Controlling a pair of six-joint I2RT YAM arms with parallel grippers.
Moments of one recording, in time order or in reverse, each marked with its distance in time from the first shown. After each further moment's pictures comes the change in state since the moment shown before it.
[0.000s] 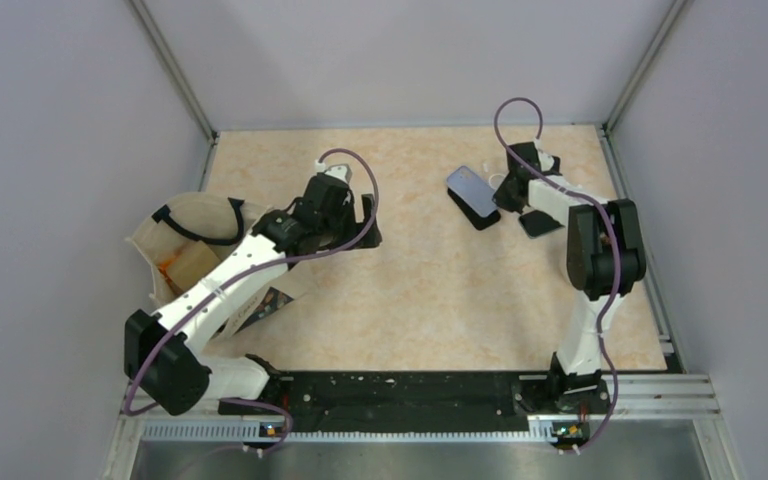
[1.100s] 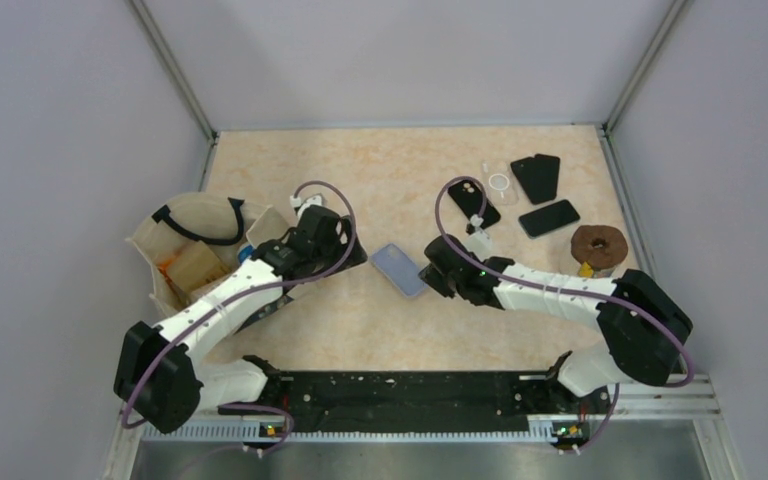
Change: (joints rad) left arm 0.034 -0.097 -0.282 0.135 -0.078 -0.231; right arm 0.712 -0.513 -0.538 0.062 0.178 0.667
